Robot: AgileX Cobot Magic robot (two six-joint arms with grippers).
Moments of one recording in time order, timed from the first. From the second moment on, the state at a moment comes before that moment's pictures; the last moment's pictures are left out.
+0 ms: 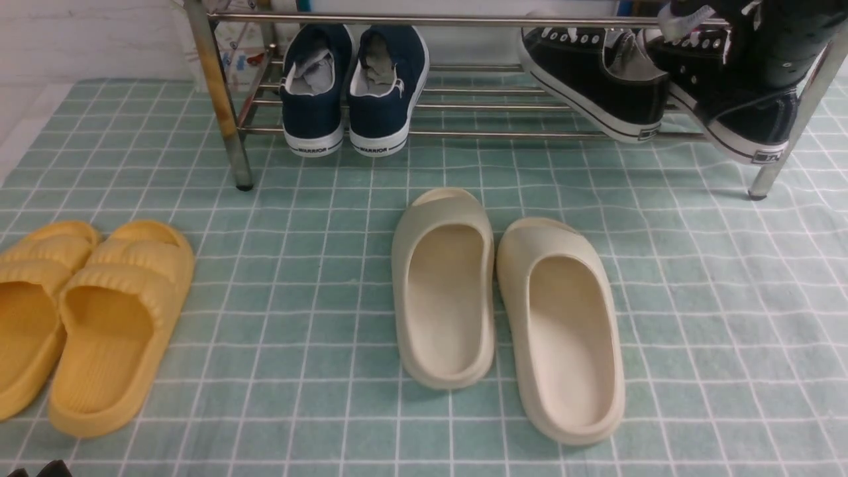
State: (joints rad) right arm 0.17 2.00 -1.88 -0.33 0.94 -0.22; left arm 0.03 -0.01 0.03 -0.02 0.38 -0.21
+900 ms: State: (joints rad) right arm 0.25 2.01 -1.88 -0.36 0.92 -0.34; left arm 0.03 -0.01 0.03 -0.02 0.38 -0.21
